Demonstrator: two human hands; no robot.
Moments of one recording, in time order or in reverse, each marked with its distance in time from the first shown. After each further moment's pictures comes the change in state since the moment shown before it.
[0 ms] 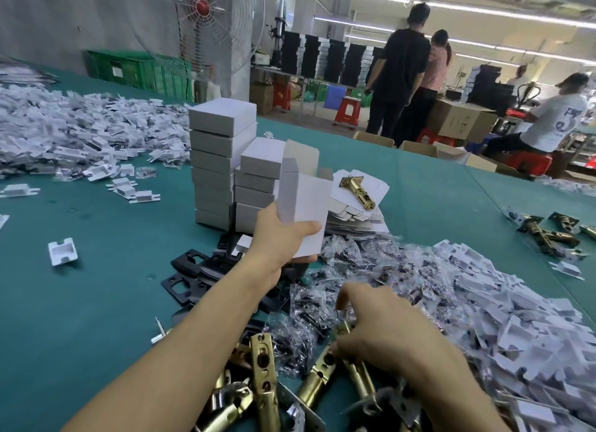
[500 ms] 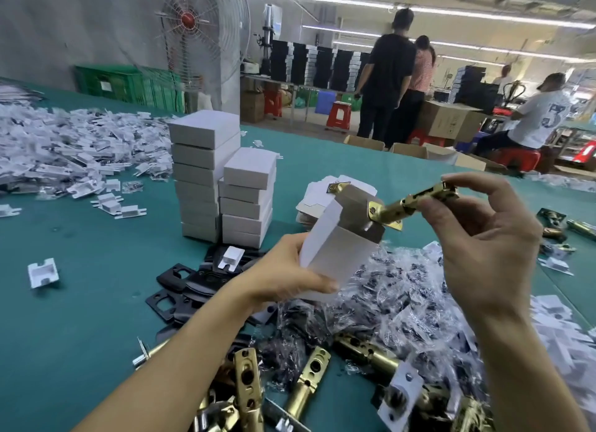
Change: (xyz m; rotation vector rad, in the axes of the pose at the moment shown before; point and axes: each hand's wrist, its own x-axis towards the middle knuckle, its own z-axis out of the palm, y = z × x) left_hand -0.012 -0.007 0.001 0.356 -0.546 0.003; right_hand 0.001 0.056 -0.057 0.950 1.126 -0.426
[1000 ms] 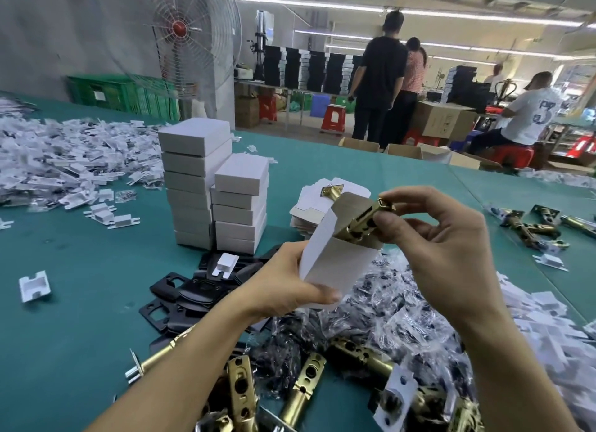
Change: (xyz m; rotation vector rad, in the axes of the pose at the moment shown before) left_hand -0.003 0.002 0.008 0.024 -0.091 0.149; right_hand -0.002 -0.007 0.009 0.038 -0.234 0.073
